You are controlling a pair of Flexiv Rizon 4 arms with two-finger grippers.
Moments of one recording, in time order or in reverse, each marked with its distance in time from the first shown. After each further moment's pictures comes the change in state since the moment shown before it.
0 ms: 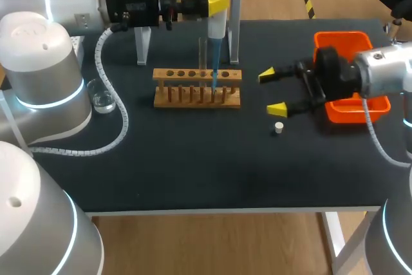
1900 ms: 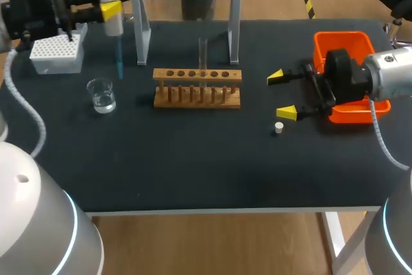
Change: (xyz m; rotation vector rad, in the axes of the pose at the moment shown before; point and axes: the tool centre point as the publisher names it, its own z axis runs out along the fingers) left arm -0.077 0.042 -0.200 -0.039 -0.282 0.163; right arm 0.009 0.001 -0.011 -0.001 -0.003 -0.002
